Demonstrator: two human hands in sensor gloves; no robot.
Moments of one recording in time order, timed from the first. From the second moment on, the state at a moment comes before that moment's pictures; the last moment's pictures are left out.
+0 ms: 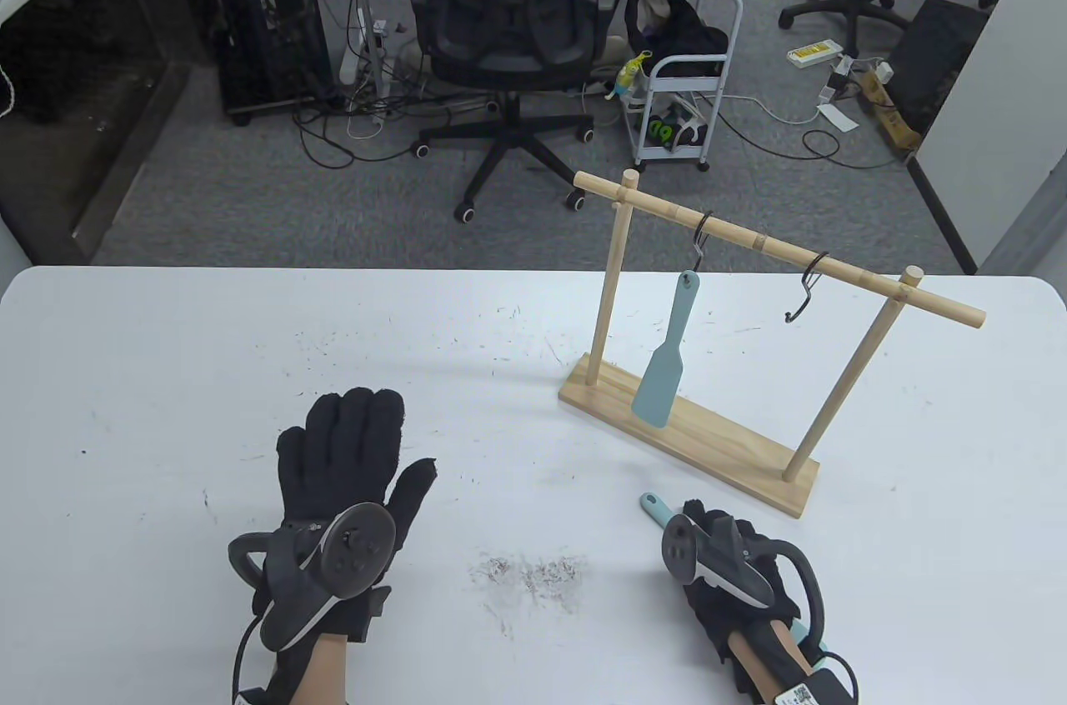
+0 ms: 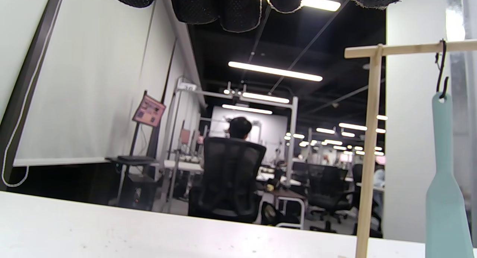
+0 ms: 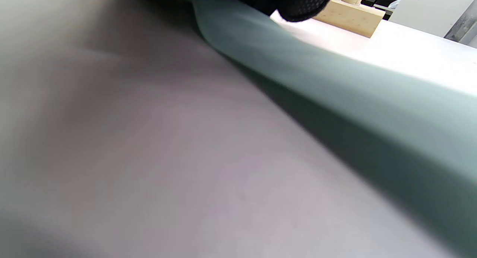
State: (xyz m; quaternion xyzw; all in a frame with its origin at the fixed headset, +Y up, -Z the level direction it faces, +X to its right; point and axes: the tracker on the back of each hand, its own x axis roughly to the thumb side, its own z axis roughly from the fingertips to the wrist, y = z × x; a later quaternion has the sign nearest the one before) left_hand -0.194 -0.609 -0.255 0.19 0.00 0.06 0.98; right_hand 0.184 -0.786 -0.313 0.00 -0.16 -0.98 0.10
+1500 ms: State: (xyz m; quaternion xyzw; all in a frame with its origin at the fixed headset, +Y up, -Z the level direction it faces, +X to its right) left_hand -0.197 -0.610 -0.257 0.19 0.03 0.03 0.98; right_hand 0.203 -0.679 -0.449 -0.02 0.01 -0.81 -0.59
